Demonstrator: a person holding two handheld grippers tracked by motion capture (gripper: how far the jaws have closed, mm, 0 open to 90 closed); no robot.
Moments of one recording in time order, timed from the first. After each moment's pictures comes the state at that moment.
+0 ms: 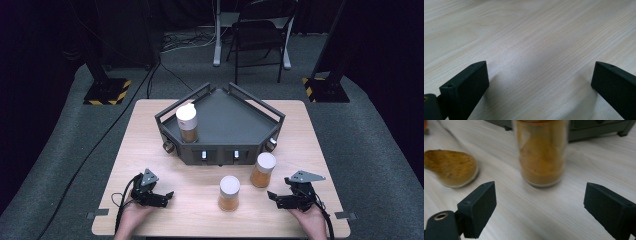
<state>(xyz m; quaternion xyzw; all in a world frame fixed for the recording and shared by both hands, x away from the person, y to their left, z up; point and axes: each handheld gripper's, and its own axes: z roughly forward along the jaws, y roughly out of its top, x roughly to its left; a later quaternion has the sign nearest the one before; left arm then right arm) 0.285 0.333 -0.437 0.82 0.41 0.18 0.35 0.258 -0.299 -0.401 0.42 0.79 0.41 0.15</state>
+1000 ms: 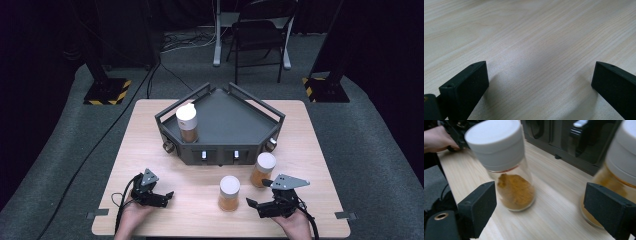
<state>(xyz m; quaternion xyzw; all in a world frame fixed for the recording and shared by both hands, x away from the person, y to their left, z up) 0.285 0.332 -0.437 0.82 0.41 0.18 0.35 0.244 -0.262 -0.387 0.33 0.80 0.48 0.12</state>
